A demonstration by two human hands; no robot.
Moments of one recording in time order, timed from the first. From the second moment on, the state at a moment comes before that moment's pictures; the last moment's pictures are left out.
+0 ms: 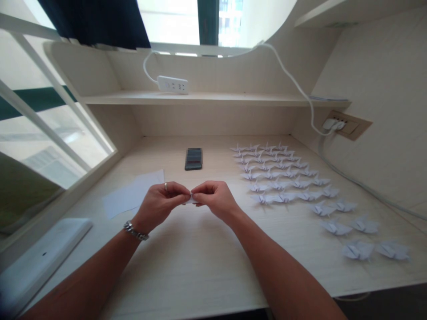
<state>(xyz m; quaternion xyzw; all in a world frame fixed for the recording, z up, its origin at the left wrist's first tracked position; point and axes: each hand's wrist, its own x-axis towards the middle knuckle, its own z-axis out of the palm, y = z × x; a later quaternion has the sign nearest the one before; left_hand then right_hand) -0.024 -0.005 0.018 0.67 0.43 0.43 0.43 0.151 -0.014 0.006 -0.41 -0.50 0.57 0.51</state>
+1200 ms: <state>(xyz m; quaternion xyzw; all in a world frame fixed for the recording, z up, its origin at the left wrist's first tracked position) -0.020 -0.005 0.014 0.65 0.40 0.48 0.43 0.150 -0.015 -0.001 -0.42 -0.61 0.41 0.53</state>
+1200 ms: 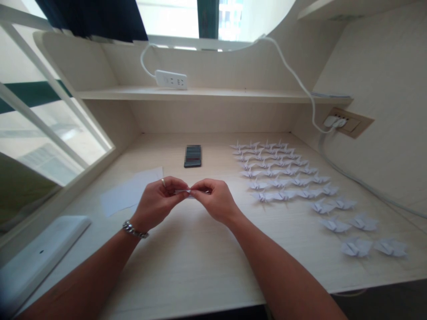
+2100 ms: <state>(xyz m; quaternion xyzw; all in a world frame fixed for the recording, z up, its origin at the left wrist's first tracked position) -0.020 -0.005 0.016 0.64 0.40 0.48 0.45 0.149 -0.018 0.000 -0.42 -0.63 0.36 0.55</state>
